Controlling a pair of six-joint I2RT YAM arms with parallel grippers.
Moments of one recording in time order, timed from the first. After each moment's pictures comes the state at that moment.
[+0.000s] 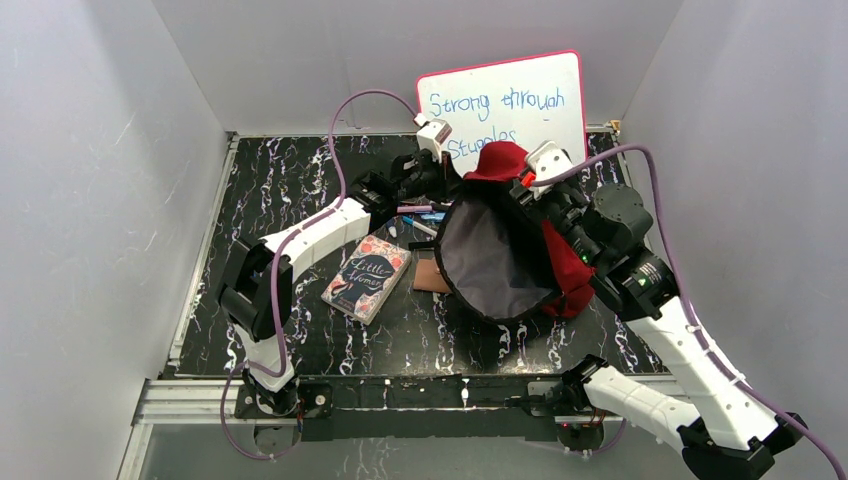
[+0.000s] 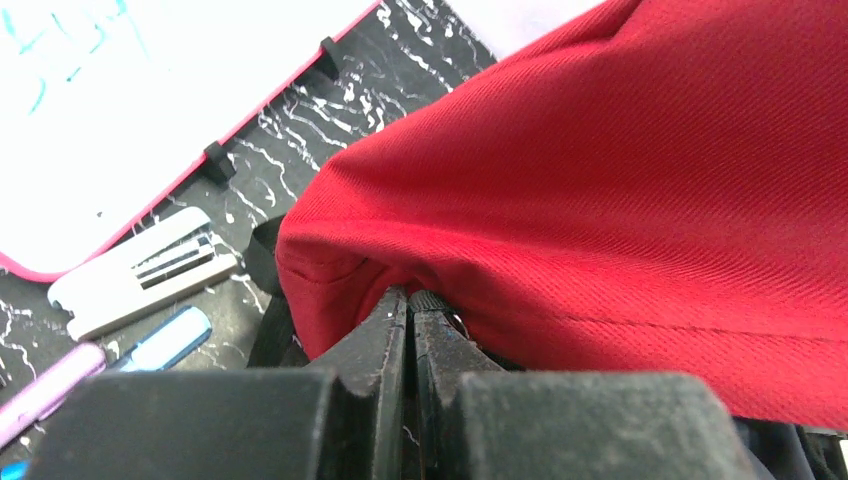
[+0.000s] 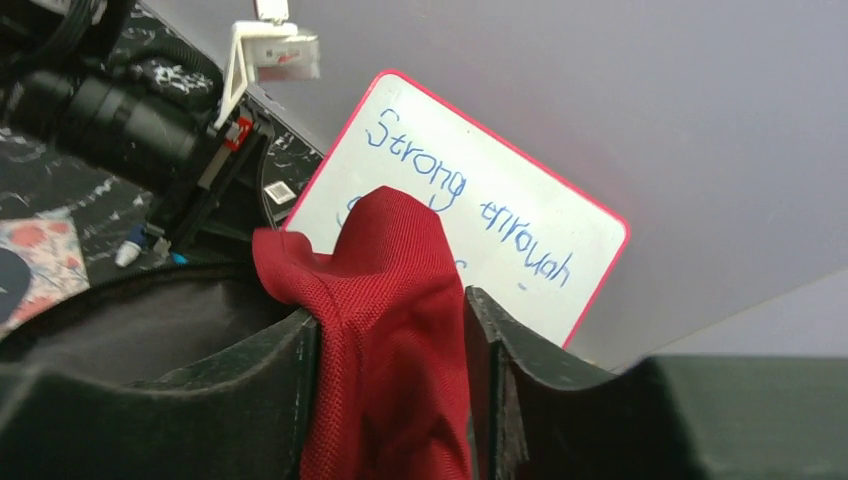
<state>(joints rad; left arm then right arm) -0.66 1.79 1.40 0.09 0.36 -0.37 0.64 0.86 1.14 -0.26 0.11 -0.47</state>
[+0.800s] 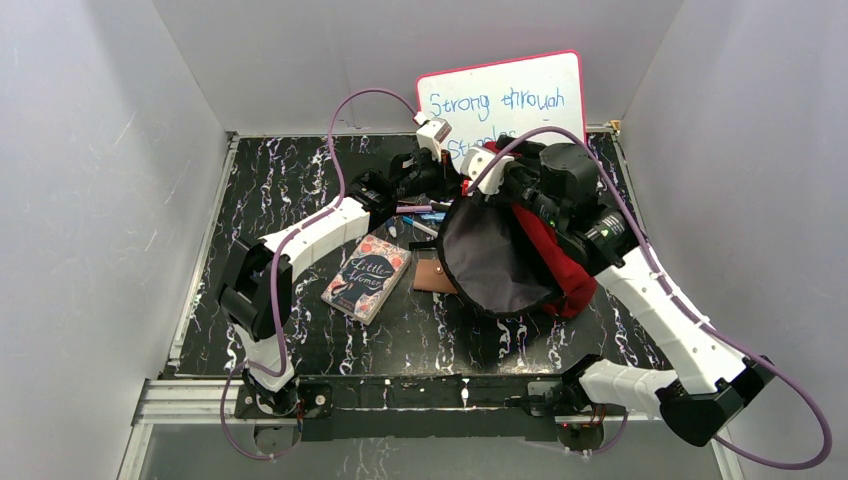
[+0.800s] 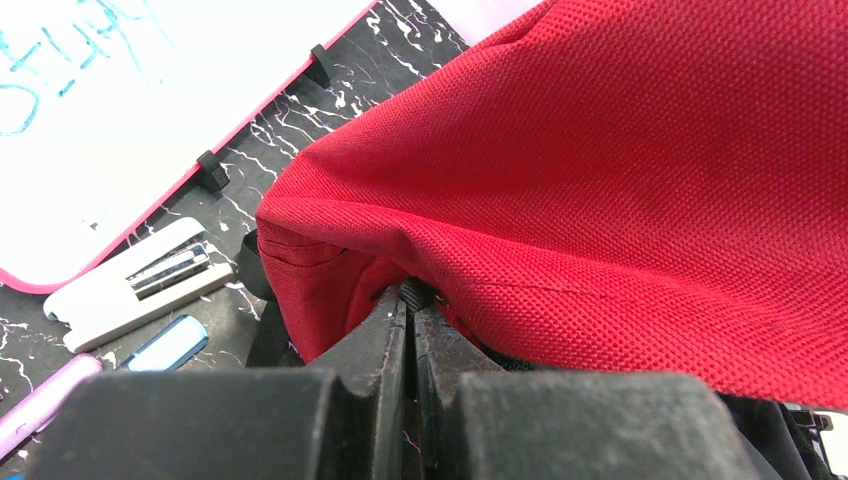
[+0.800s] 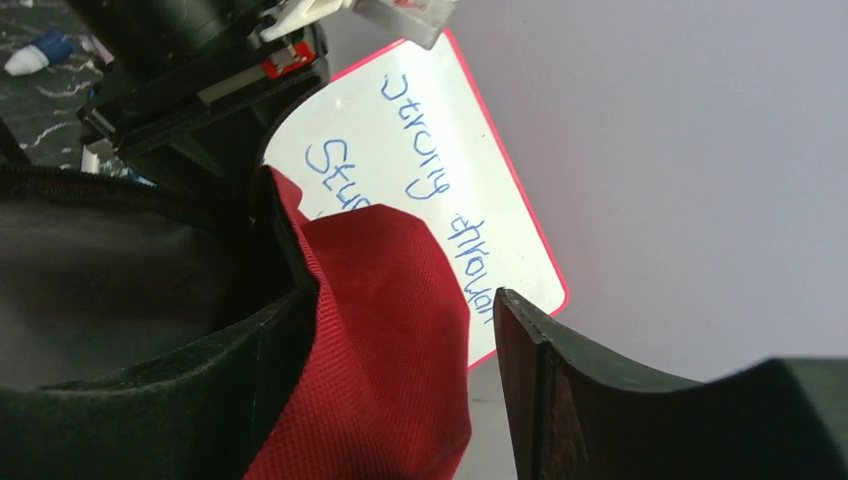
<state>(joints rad) -0.65 1.79 1.42 0.11 0.39 -0.37 0.64 1.12 1.33 -0.42 0.01 -0.95</state>
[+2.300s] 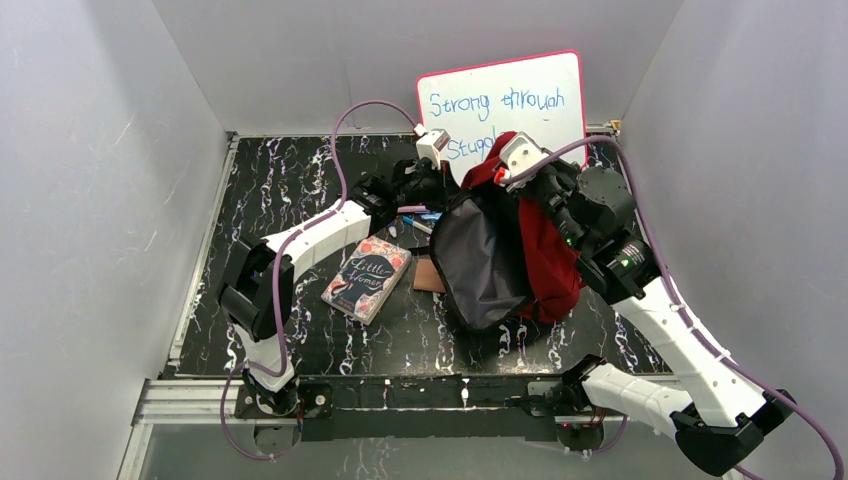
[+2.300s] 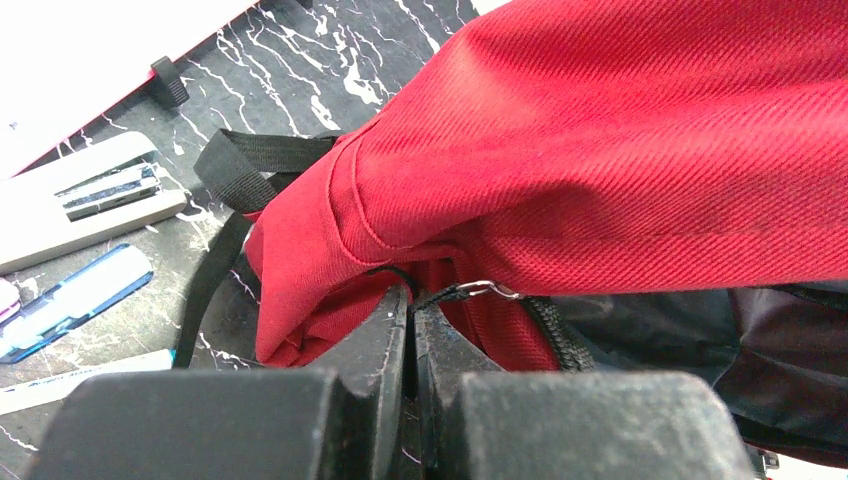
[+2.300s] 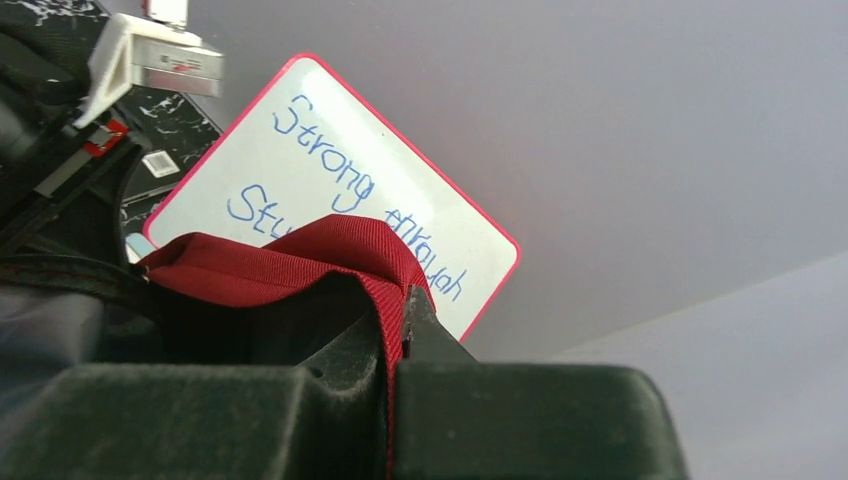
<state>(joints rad) -0.65 1.79 1.38 0.05 0.40 -0.48 0.64 0.96 1.19 -0.19 0.15 -0.79</state>
